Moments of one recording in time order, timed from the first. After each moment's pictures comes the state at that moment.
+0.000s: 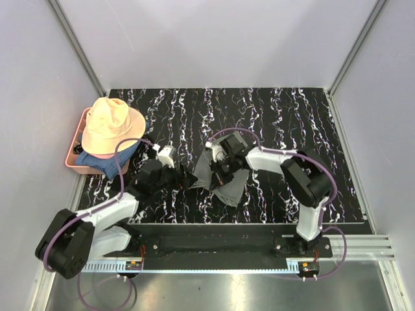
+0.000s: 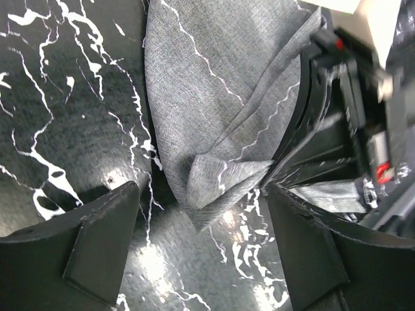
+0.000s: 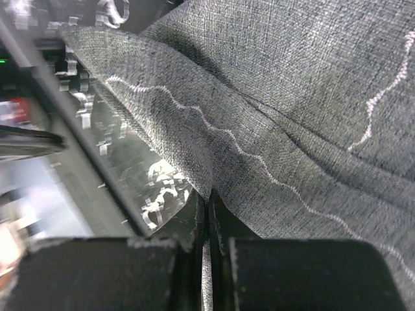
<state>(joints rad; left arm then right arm) -0.51 1.10 0.33 0.28 0.23 -0.50 0.70 1.87 1.10 -0.30 -0.60 0.22</state>
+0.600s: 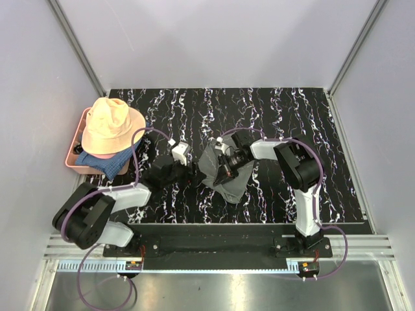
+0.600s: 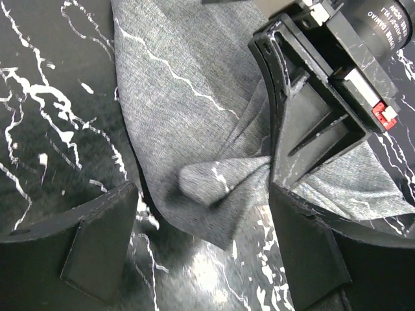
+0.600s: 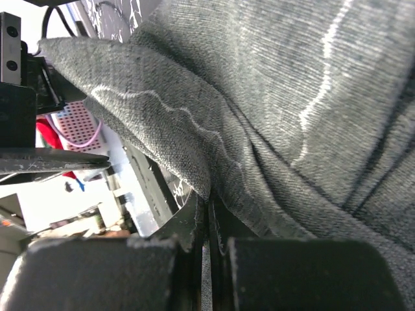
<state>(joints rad) -0.57 1.36 0.41 0.50 0.23 -0.32 0.51 2.07 1.19 -0.34 -0.98 0.24</state>
